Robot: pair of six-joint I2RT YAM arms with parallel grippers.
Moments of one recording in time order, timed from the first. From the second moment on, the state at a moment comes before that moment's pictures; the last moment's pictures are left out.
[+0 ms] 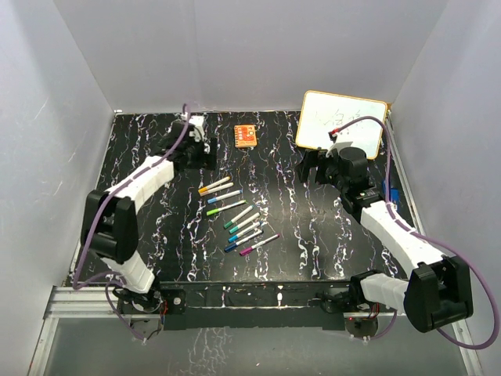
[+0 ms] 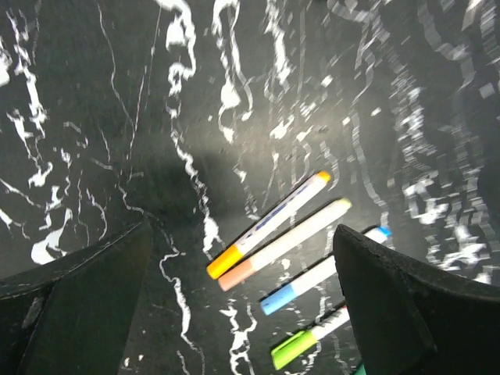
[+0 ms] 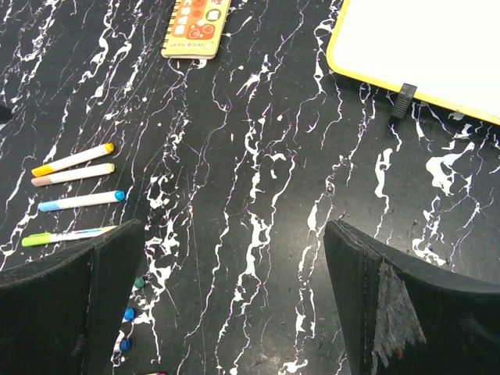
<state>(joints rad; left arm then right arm) -0.29 1.64 1.21 -0.30 0.02 -0.16 0.26 1.15 0.76 0.02 -0.10 0.23</state>
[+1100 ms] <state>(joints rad) -0.35 1.84 1.21 -0.40 -0.18 0.01 0.27 1.15 0.78 0.01 -0.13 0.22</state>
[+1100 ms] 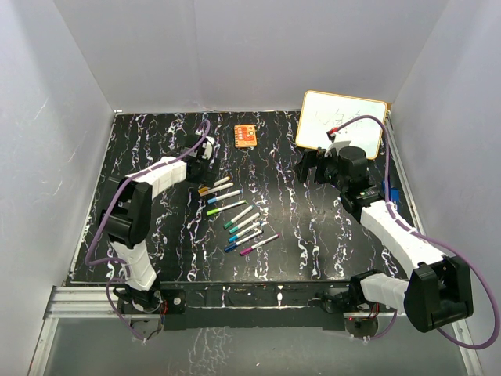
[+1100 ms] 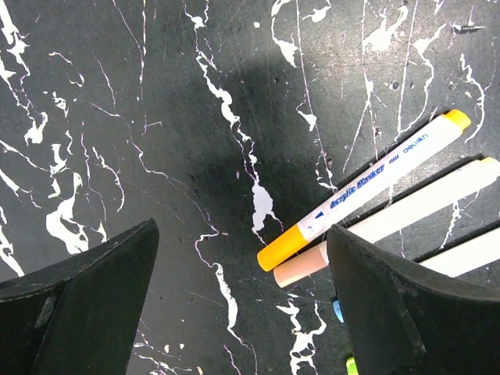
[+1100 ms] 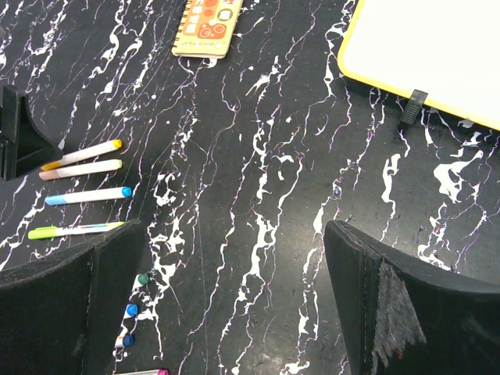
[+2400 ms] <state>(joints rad) -0.36 1.88 1.20 -0.44 -0.05 -0.08 0.27 1.15 0.78 0.02 -0.13 0.22</state>
